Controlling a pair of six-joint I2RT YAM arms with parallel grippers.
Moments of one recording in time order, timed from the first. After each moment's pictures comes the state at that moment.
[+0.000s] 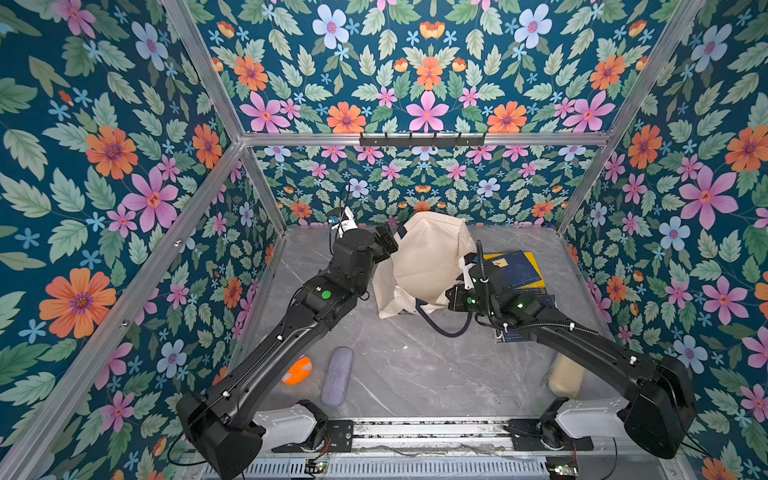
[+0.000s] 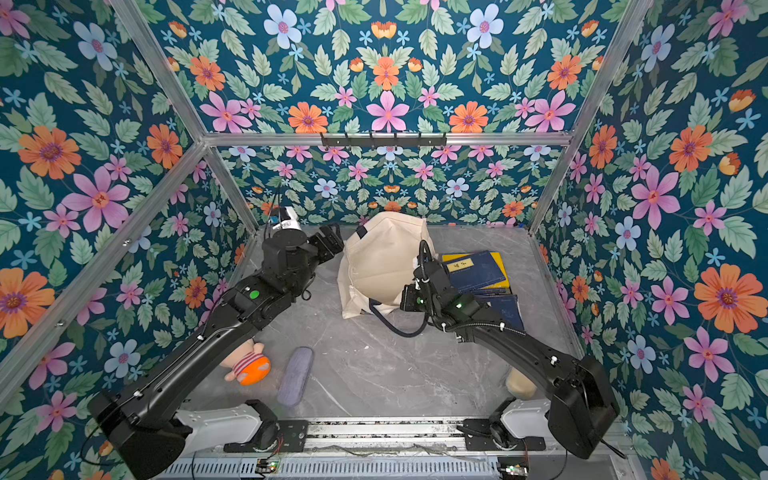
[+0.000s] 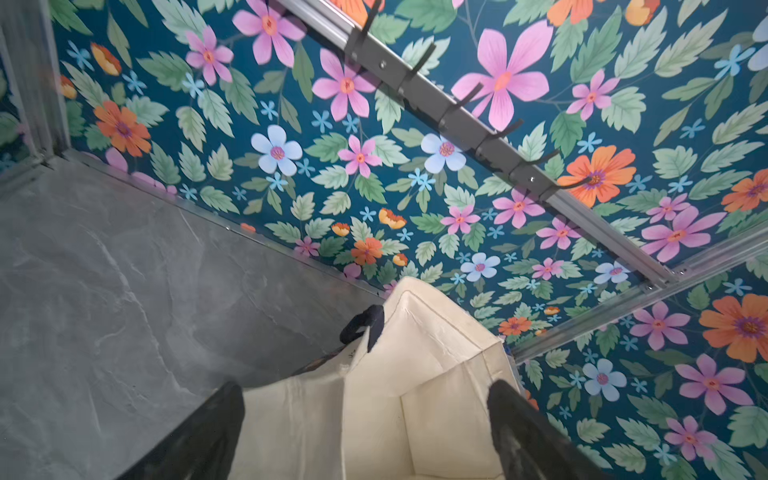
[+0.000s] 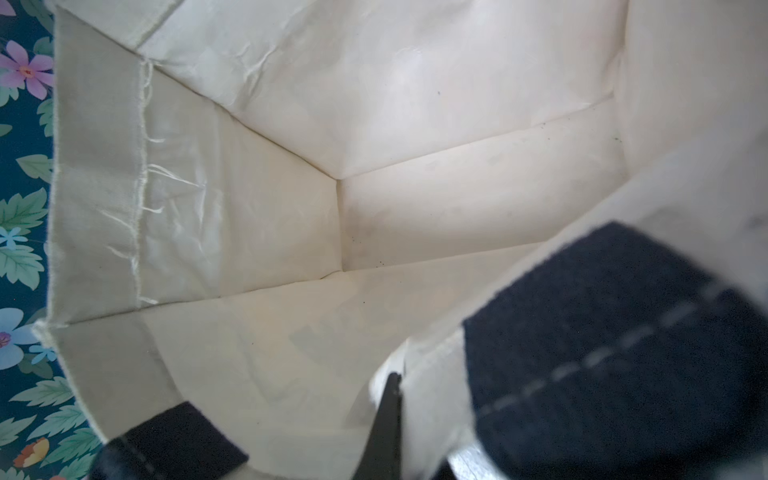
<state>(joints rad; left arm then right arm) -0.67 1.21 1.30 -0.34 -0.52 -0.70 0.66 1.36 1.05 -0.37 -0.05 0.62</state>
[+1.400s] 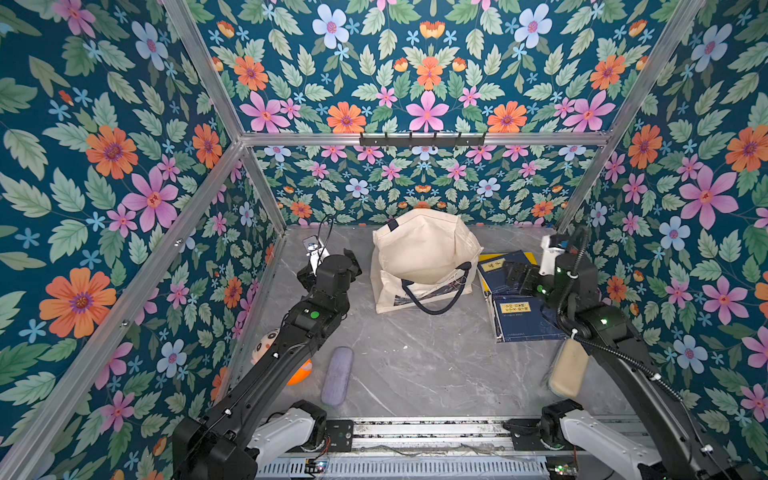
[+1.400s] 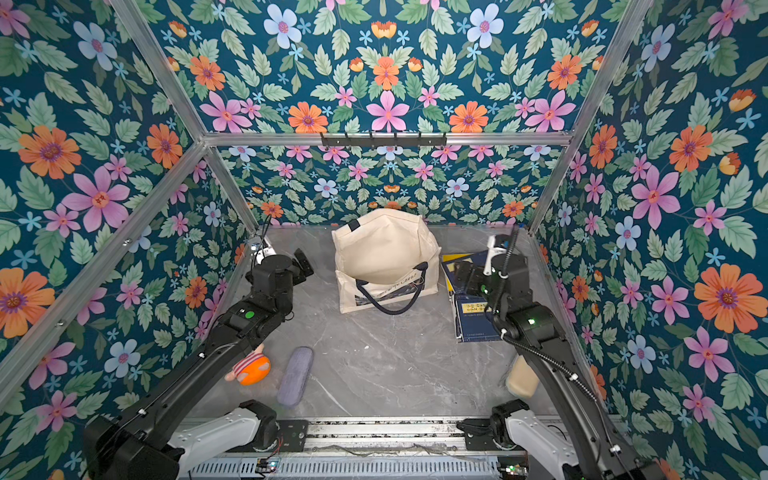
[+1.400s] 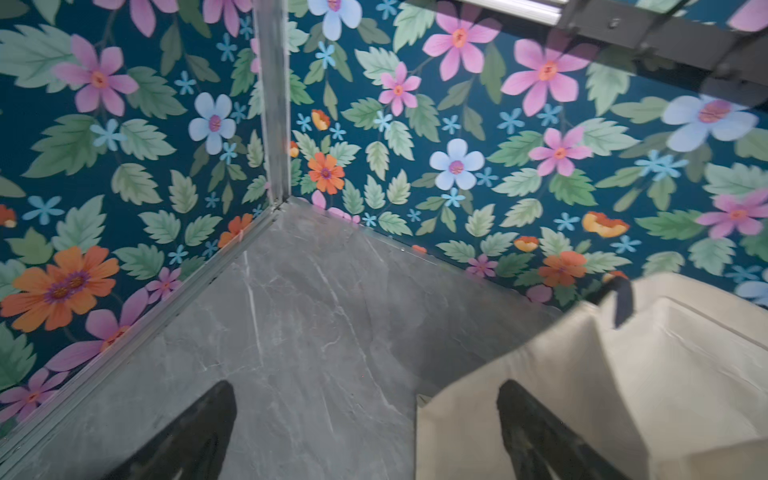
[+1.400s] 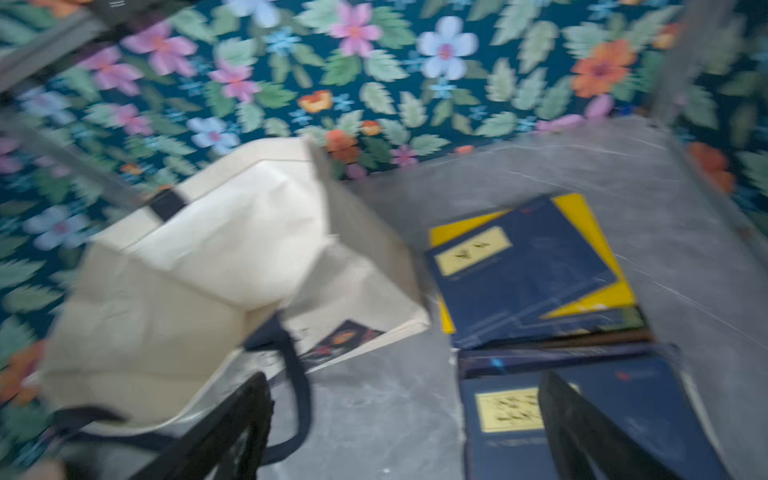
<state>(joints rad) -0.45 1.09 0.93 -0.22 -0.70 -0.46 0.23 0.90 0.97 -0.52 0.09 0.43</state>
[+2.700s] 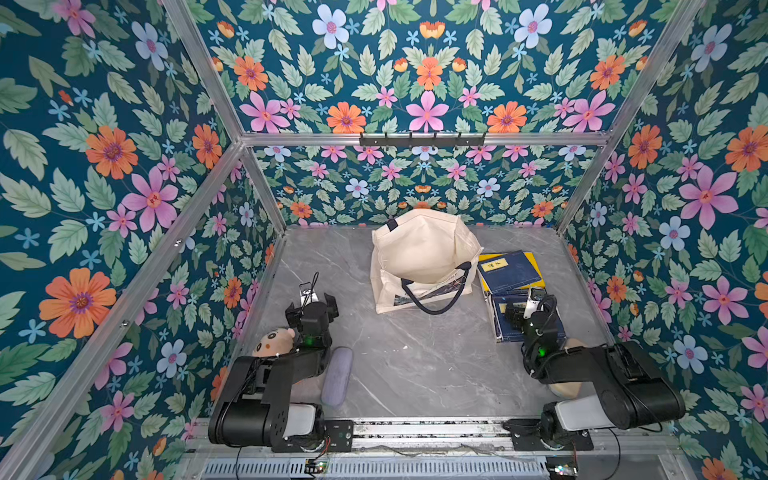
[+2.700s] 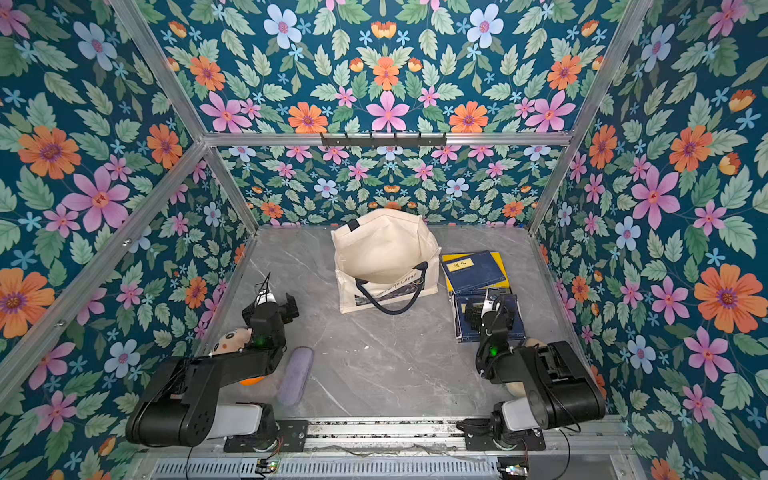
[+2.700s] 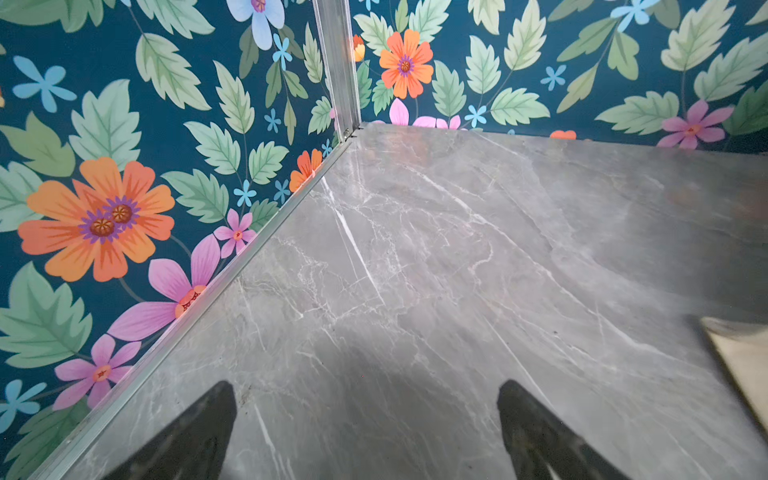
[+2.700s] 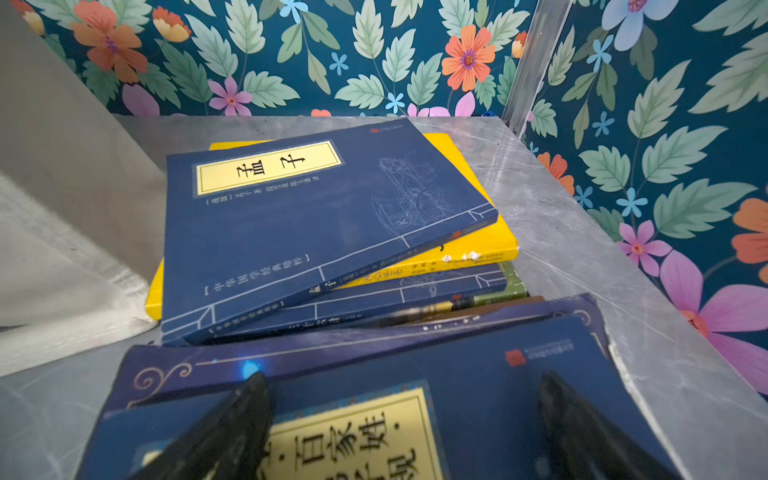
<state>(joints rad) -0.10 1.38 0.27 0.79 -0.47 -0.08 0.11 1.46 0.17 1.01 0.30 0.03</state>
